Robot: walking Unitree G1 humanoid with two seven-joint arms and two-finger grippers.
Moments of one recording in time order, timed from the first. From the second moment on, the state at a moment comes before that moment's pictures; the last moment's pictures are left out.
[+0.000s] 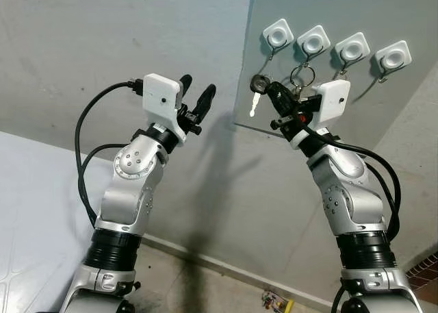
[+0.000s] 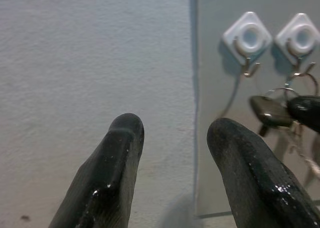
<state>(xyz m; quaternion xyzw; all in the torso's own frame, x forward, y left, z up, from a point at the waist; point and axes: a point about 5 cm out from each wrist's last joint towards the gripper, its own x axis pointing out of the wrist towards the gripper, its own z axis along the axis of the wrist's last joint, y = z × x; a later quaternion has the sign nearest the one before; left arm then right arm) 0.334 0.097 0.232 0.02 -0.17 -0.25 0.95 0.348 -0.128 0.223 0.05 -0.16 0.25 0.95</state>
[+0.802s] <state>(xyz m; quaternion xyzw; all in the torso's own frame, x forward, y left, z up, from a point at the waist) 0.333 0.092 0.230 0.03 -0.17 -0.25 0.95 0.364 -0.128 0.241 0.09 -0.18 0.25 0.95</state>
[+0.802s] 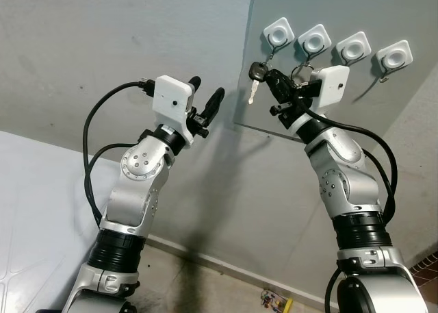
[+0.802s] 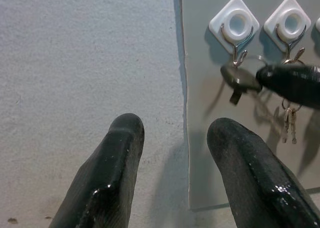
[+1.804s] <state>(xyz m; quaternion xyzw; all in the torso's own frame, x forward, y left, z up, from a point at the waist) 0.334 0.093 0.229 0.04 -0.17 -0.25 0.95 0.372 -0.134 0.246 0.26 -0.14 0.26 0.92</state>
